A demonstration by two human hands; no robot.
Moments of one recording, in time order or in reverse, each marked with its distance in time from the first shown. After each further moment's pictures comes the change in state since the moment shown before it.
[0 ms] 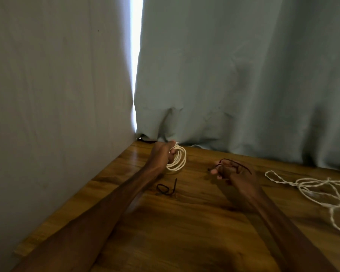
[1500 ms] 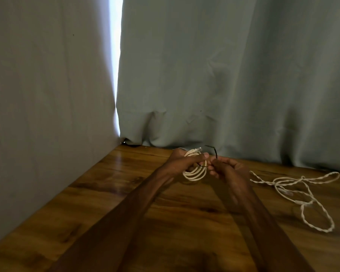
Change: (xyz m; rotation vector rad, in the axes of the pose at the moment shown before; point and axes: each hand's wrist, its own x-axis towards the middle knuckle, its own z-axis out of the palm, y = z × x) left_hand -0.032 0.014 0.097 0.115 -0.341 0.026; right_hand 0.014 0.000 -0.029 0.279 0.182 0.082
